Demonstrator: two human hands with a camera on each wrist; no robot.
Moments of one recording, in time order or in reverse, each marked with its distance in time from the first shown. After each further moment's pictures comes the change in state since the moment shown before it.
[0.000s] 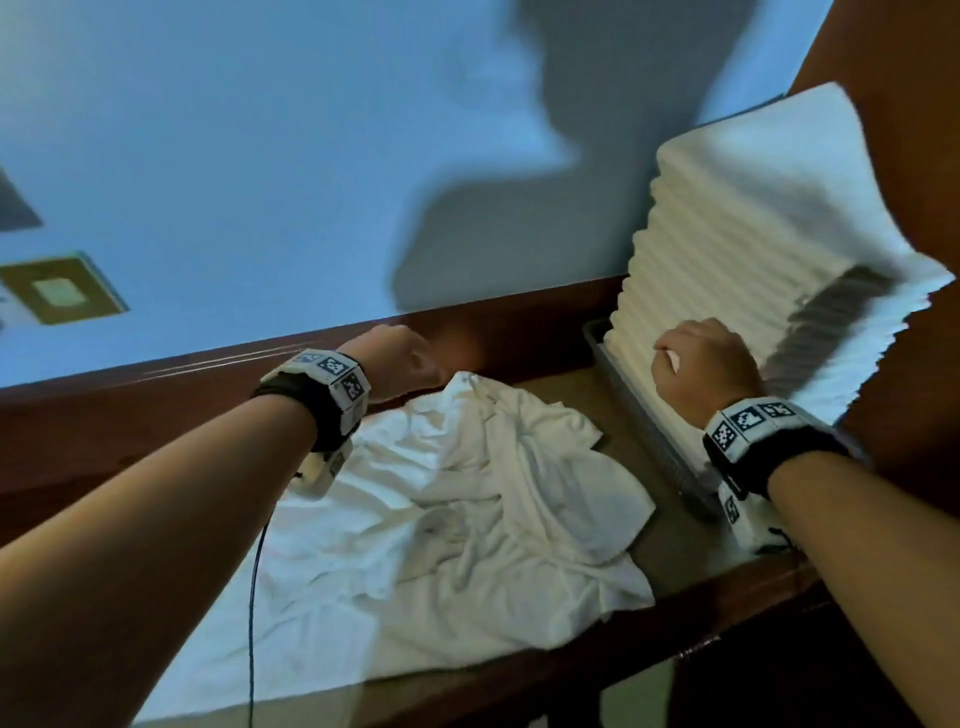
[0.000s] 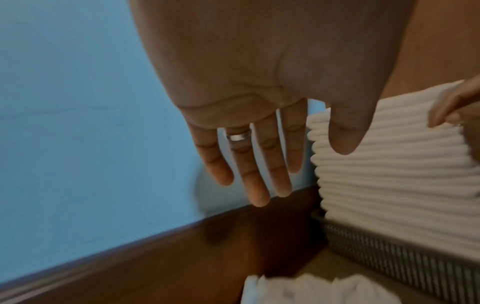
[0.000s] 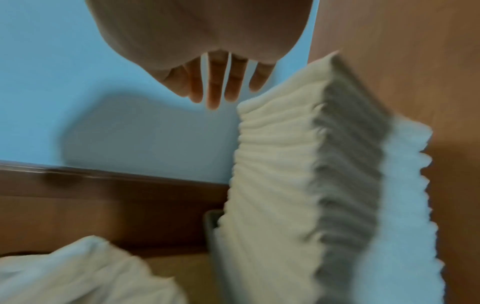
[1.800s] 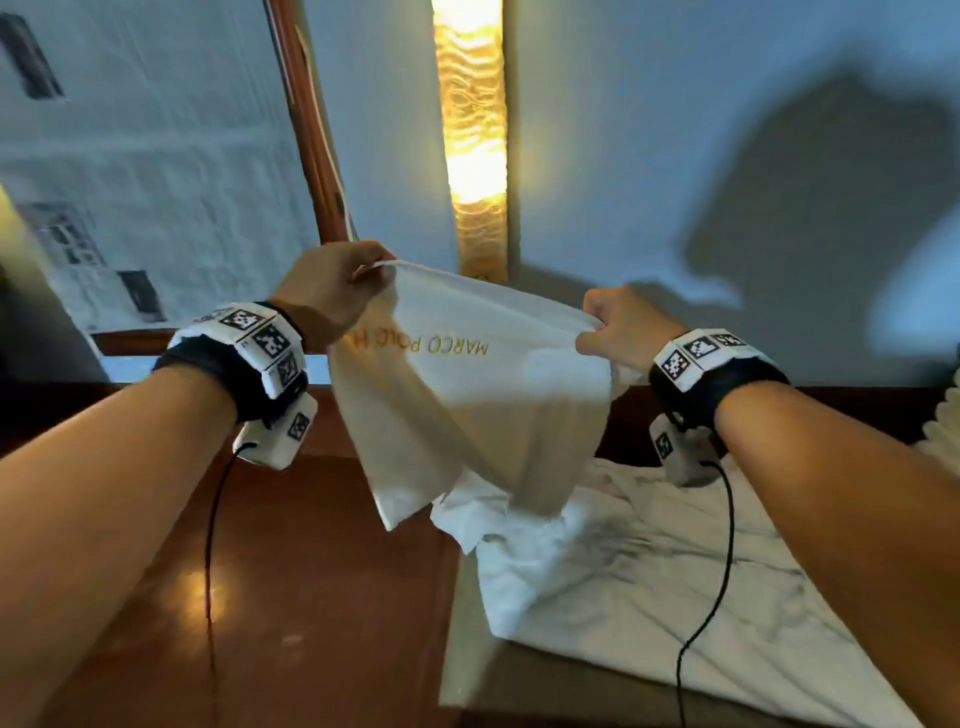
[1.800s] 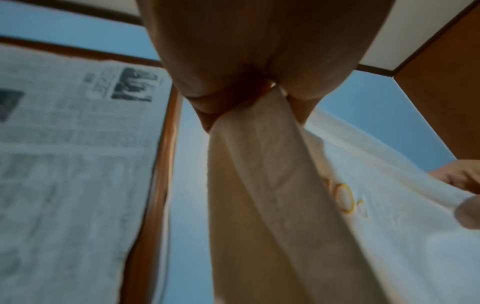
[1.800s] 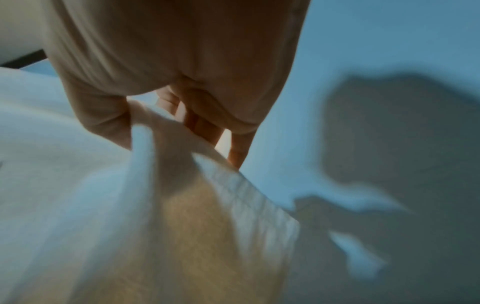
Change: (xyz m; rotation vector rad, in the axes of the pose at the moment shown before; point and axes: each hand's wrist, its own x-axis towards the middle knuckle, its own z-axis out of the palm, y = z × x) left_hand -0.422 -0.271 -0.210 0.042 0.832 -0.122; right_hand -0.017 -0.518 -0.102 0.540 -0.353 -0.398
